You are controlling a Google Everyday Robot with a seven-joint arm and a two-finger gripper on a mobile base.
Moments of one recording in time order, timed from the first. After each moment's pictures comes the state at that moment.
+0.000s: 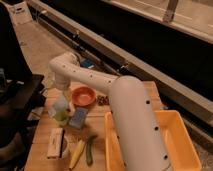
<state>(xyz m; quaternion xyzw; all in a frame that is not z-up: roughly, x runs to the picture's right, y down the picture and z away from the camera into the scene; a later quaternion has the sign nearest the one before) -0.271 0.036 0.866 -0.20 -0.31 -0.41 0.83</state>
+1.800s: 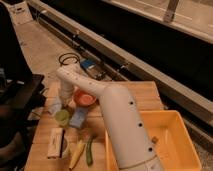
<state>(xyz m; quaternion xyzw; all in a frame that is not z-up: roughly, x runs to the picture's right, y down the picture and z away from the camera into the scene) -0.259 0.095 0.931 -0.28 -0.32 -0.38 0.82</state>
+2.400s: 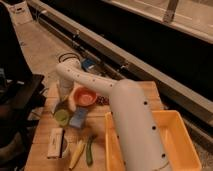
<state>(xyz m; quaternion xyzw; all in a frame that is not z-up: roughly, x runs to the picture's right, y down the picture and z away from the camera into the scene) -0.258 0.037 0.881 -0.20 -0.31 -0.37 0.85</state>
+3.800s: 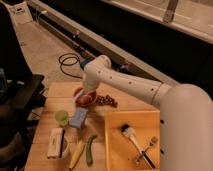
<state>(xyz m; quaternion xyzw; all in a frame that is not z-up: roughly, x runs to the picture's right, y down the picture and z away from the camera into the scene) -0.098 0.024 0.861 -0.18 -0.22 -0.21 0.94</state>
